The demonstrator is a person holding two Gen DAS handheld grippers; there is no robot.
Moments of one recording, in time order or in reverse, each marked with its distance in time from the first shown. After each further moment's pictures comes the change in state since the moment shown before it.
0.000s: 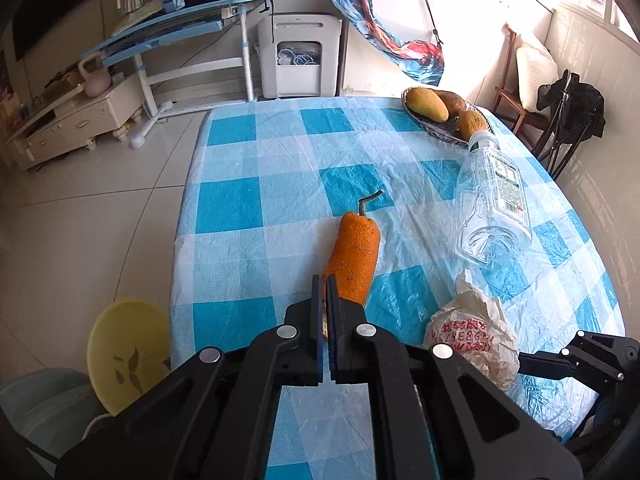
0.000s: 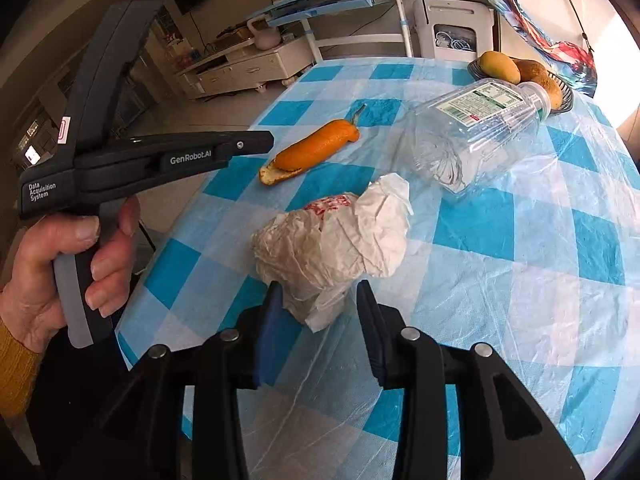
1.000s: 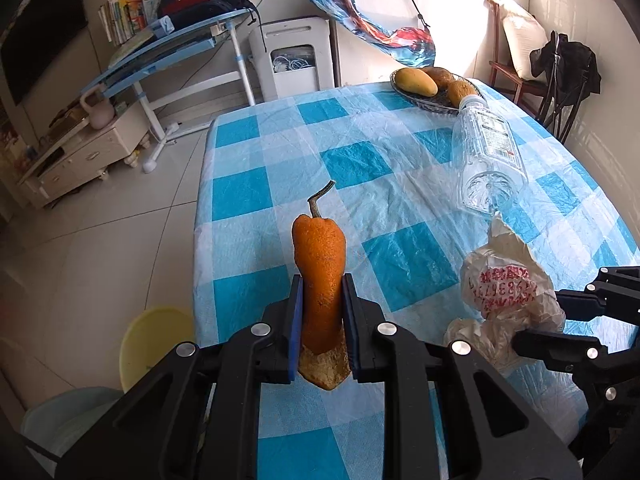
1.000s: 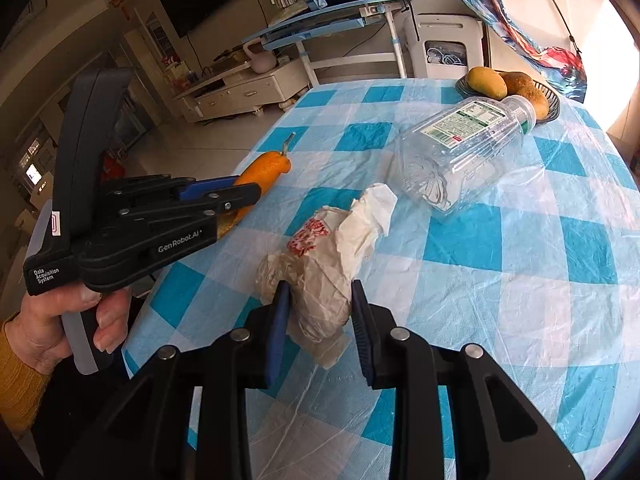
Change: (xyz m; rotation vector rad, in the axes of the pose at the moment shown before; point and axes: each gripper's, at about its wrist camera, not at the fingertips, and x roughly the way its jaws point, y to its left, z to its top) left arm -0.019 -0.002 -0.027 0.121 -0.010 0.084; right arm -0.003 -0.006 0.001 0.031 -0.065 0.014
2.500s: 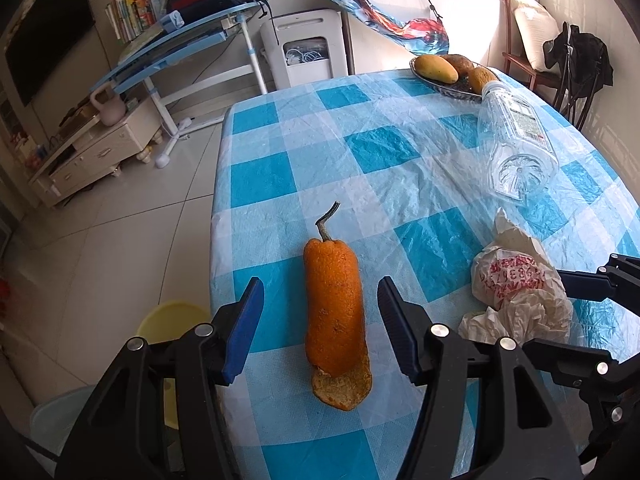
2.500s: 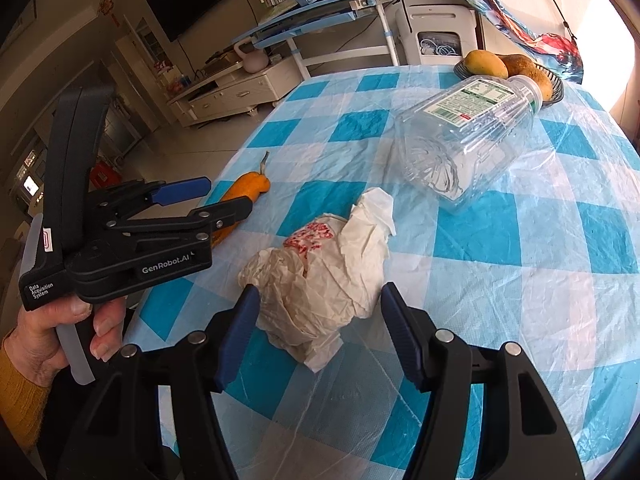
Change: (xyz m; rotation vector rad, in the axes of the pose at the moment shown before) left arm 0.016 0.007 -0.004 0.003 0.019 0.054; right arm 0.022 0.002 -0.002 0.029 -0.001 -0.004
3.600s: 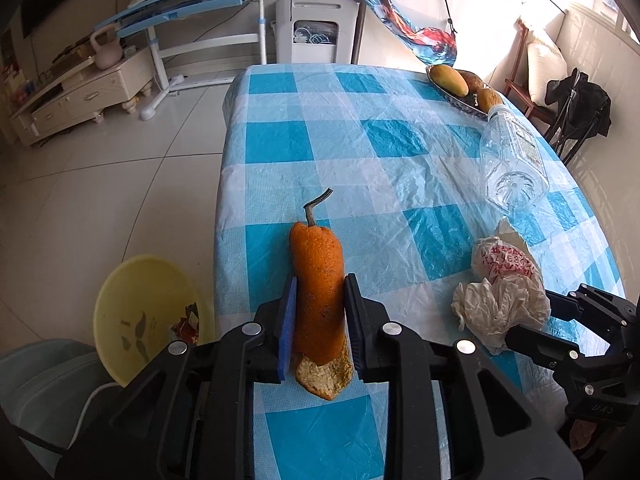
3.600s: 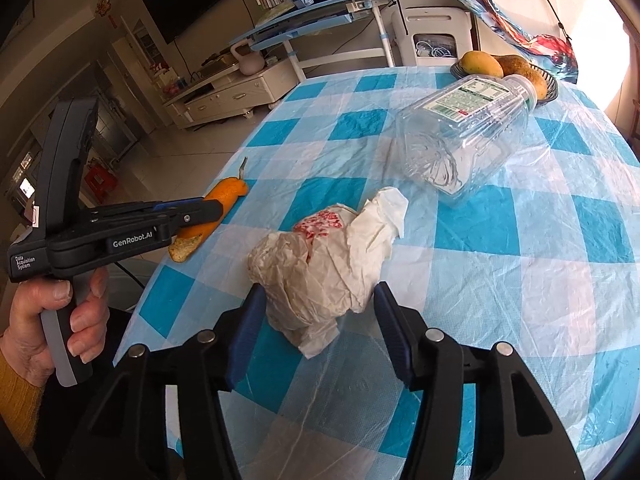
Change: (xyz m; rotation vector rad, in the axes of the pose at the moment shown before) left arm -0.001 0.033 -0.015 -0.166 0.064 -0.146; right arm -0.002 0.006 -0.009 0.013 -0.009 -0.009
